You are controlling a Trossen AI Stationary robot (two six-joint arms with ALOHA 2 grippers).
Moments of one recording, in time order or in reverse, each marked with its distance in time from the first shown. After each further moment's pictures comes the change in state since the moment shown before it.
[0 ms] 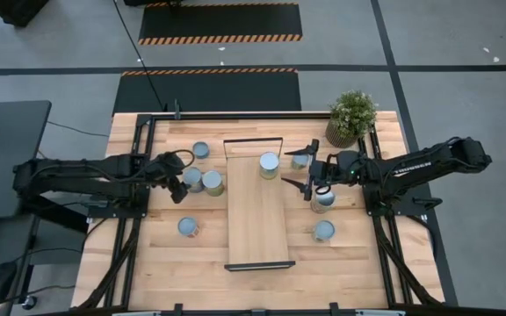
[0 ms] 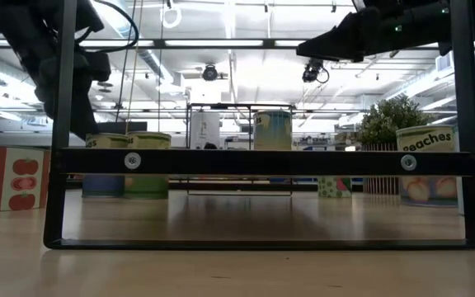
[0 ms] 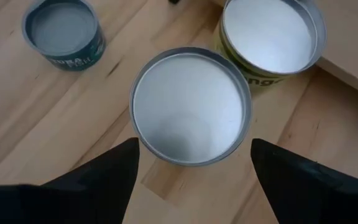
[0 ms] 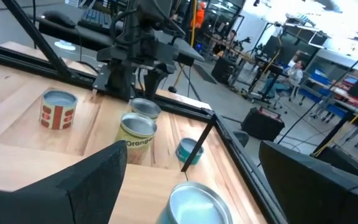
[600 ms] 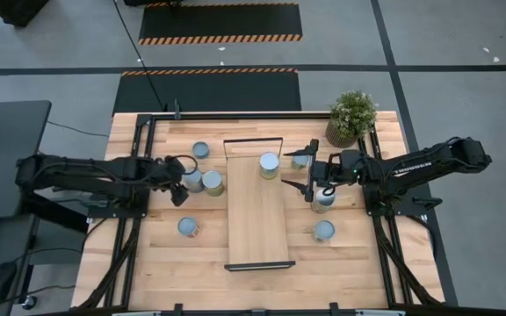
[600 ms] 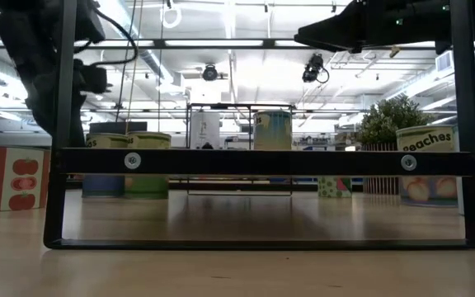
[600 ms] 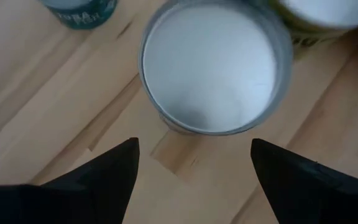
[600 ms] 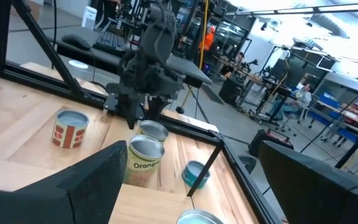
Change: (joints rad) left arm -0.057 0.088 -0.006 -0.063 -0.047 -0.103; right arm -0.001 0.000 0.000 0.070 -0.077 -0.030
